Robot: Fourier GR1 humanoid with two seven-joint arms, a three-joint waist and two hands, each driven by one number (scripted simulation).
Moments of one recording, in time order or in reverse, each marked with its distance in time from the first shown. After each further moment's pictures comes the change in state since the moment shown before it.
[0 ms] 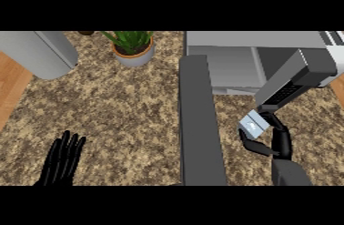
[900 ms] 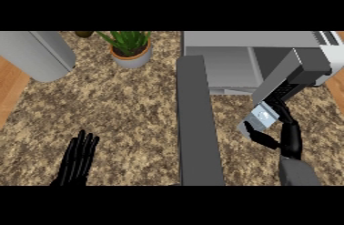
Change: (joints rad) left arm -0.017 -0.040 -0.082 0.008 -0.063 0.073 0.019; right arm 0.106 0.003 0.056 -0.331 0.026 -0.052 0.331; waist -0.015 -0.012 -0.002
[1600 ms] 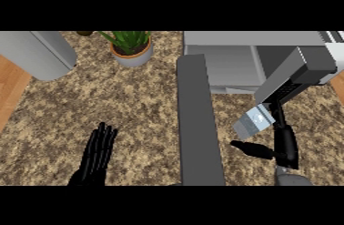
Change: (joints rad) left arm -0.073 -0.077 -0.101 -0.008 -0.085 0.106 0.075; right arm 0.178 0.069 0.136 -0.380 0.033 0.074 0.335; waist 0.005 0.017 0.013
